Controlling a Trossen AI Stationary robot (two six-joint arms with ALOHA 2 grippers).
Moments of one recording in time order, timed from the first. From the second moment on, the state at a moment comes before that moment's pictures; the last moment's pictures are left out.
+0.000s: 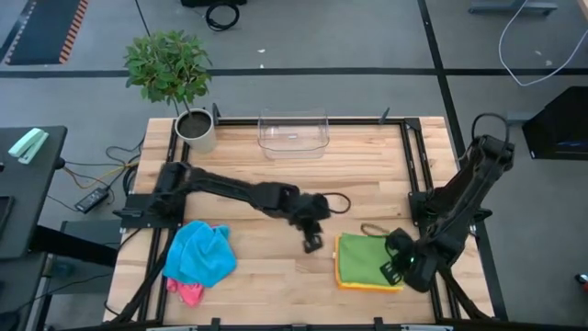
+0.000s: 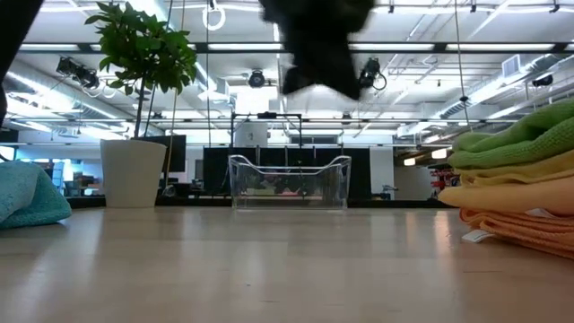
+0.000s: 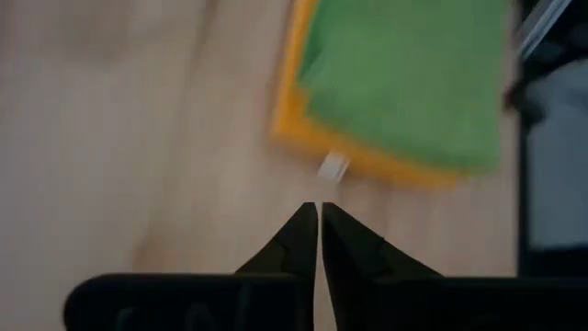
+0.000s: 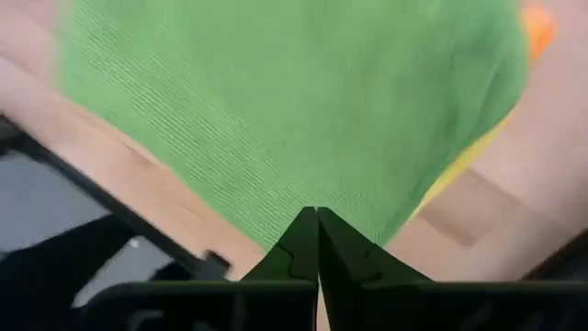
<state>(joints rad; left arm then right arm) -0.16 2.04 1.70 -0.55 0.07 -0.43 0.95 1.34 0.93 -0.90 0.13 1.99</state>
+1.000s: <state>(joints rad) -0.92 1.65 0.82 -0.59 -0.10 -1.06 0.28 1.38 1.00 -0.33 0.21 0.96</state>
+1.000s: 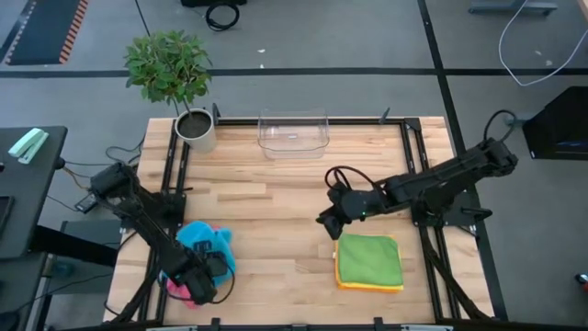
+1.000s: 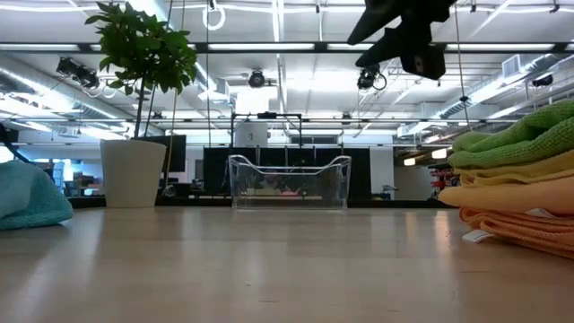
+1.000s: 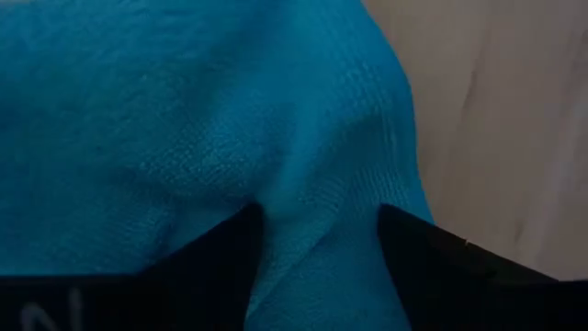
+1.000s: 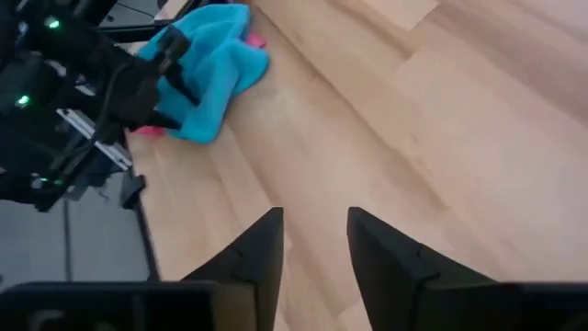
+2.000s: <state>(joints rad) -0.61 1.61 1.17 -0.81 -0.11 -0.85 0.10 1.38 0.96 -0.40 0.12 0.56</state>
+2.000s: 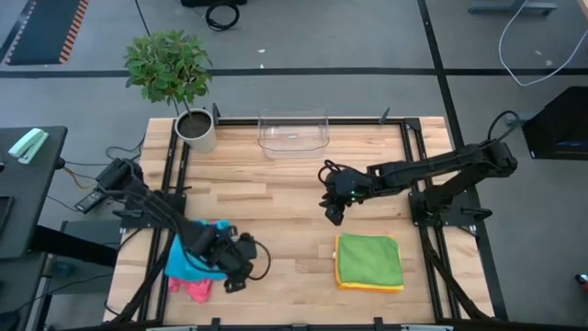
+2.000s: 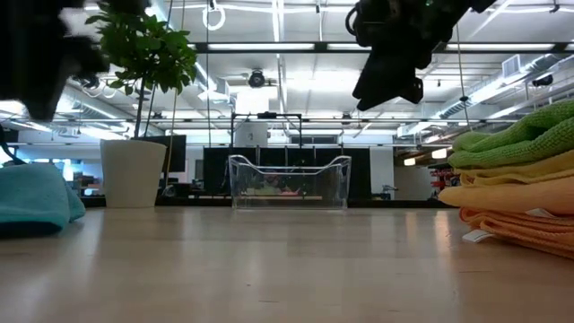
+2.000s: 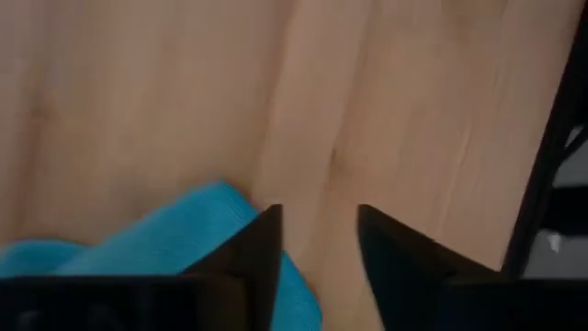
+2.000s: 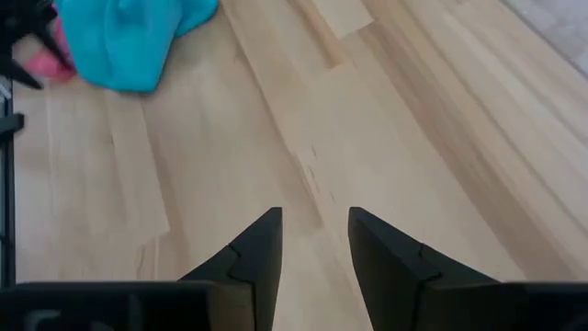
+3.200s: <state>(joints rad) -0.35 1.57 1.83 -0.97 -0.34 -0.20 0.11 1.21 0.96 -0.48 0.13 0.62</state>
